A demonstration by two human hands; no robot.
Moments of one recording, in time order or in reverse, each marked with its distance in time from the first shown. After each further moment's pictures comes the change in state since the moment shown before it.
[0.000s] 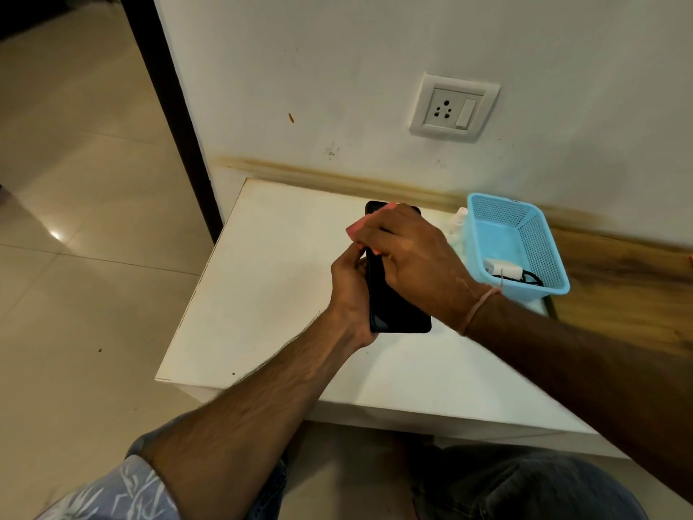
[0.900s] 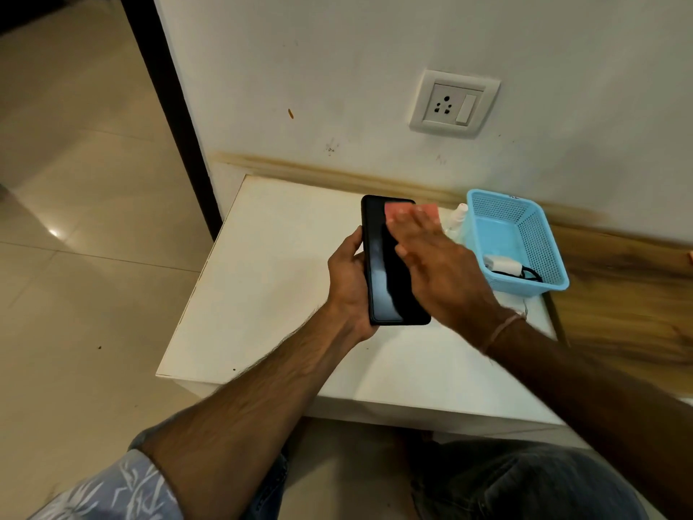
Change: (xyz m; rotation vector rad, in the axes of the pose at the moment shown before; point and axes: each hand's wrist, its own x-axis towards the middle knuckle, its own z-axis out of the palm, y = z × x) left_hand -0.002 0.006 0.001 0.115 0.067 -0.028; right_hand -0.037 0.014 0.002 0.059 -0.071 0.318
